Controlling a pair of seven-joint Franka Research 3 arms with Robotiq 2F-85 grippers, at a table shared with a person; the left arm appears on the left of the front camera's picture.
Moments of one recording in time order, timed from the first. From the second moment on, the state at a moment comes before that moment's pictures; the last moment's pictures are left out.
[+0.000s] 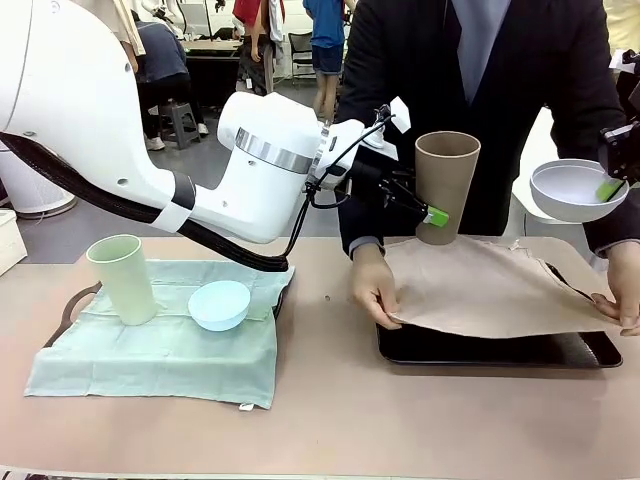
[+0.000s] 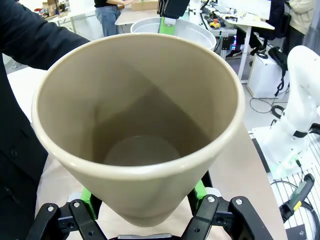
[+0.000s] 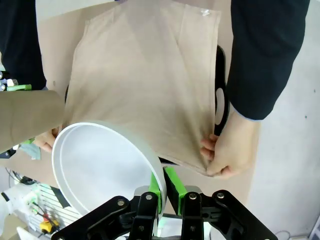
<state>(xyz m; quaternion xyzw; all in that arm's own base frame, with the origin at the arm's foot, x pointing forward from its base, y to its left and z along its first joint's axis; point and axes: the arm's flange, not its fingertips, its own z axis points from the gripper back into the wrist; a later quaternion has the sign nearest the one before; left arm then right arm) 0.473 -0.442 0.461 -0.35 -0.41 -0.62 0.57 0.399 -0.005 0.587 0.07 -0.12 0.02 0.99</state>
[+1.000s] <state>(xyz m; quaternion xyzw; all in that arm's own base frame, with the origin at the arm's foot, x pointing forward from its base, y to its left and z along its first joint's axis) 0.473 -0.442 0.461 -0.35 -0.41 -0.62 0.57 0.399 -0.005 0.587 0.07 -0.12 0.02 0.99</state>
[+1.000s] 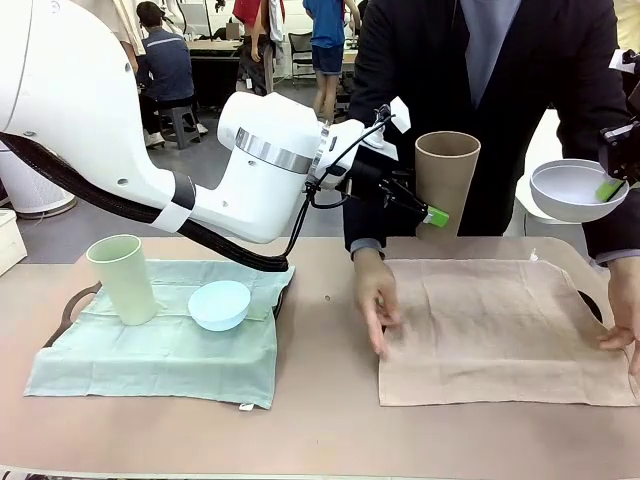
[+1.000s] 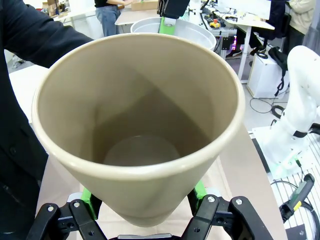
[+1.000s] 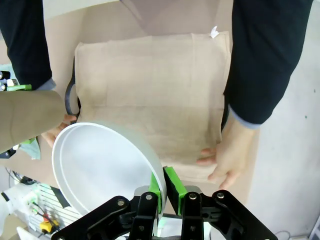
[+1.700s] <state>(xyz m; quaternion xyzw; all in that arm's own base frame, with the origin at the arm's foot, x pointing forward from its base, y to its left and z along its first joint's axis) 0.473 -0.442 0.461 -0.35 -0.41 -0.62 0.57 0.399 -0.005 0.587 0.07 -0.12 0.02 0.99</state>
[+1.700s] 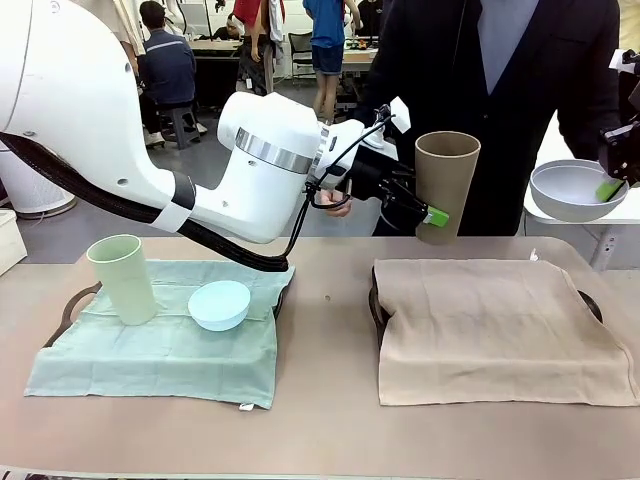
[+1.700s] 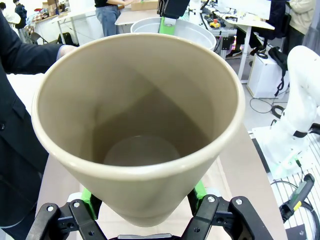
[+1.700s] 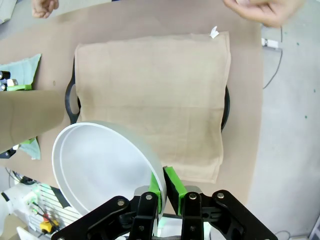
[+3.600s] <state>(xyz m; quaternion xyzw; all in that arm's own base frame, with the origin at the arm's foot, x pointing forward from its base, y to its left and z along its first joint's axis) 0.506 -0.464 0.310 -0.36 -0.37 -0.66 0.54 0.479 -0.017 0.381 0.09 -0.03 0.08 0.99</state>
